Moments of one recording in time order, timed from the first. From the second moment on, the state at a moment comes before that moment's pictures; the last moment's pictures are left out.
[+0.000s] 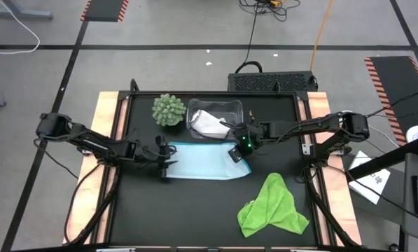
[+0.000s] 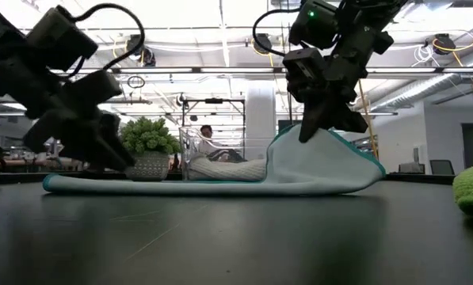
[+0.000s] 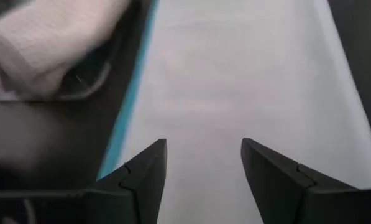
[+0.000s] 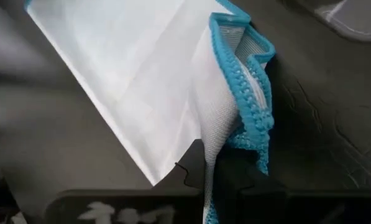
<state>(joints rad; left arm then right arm) -0.11 1.20 0.23 0.29 -0.24 0.02 -0.12 1.52 0.88 -0.38 -0.18 0.83</state>
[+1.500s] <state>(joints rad) 0.02 2.02 0.64 0.83 0.15 -0.13 -0.10 1.51 0.98 -0.20 -0.21 0.88</state>
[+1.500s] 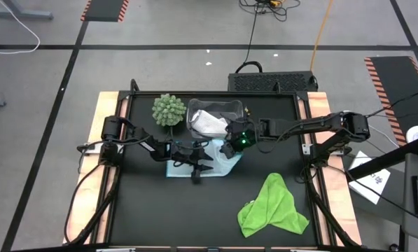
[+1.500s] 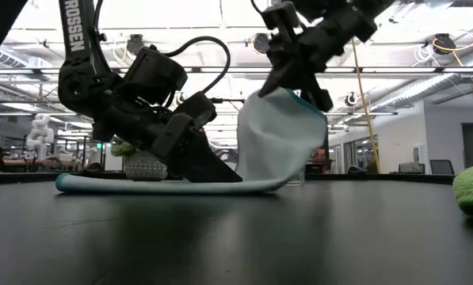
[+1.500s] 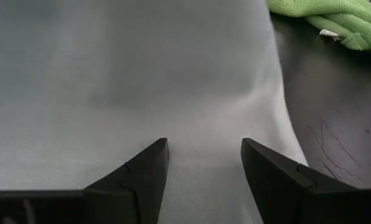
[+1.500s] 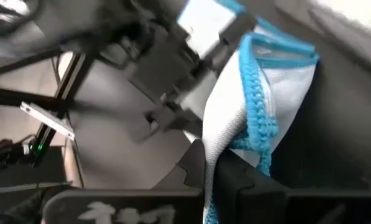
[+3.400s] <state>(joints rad) -0.07 1.59 0.40 0.51 -0.11 0.01 -0.10 1.86 1.43 -0.46 -0.15 0.71</state>
